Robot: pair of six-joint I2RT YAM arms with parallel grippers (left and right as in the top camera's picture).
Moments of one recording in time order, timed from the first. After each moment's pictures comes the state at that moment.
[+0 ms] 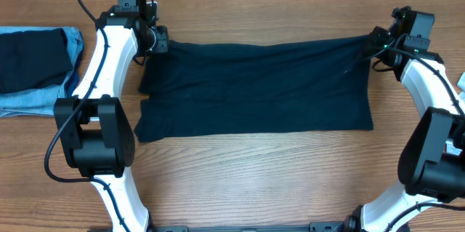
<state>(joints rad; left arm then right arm) -0.02 2.09 1.76 -0.84 0.07 -0.10 -0.25 1.89 1.31 -0.24 -0.18 0.28</state>
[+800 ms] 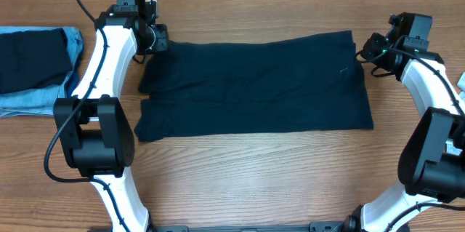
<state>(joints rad) -0.01 2.09 1.76 -0.81 0.09 -0.10 -0.25 1.89 1.31 -0.35 -0.20 0.28</state>
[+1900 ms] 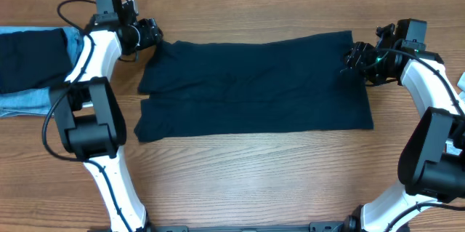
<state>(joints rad) 0.12 2.28 1.76 -0.50 0.33 -0.27 -0.25 1.89 1.31 -0.55 -0.41 0.28</state>
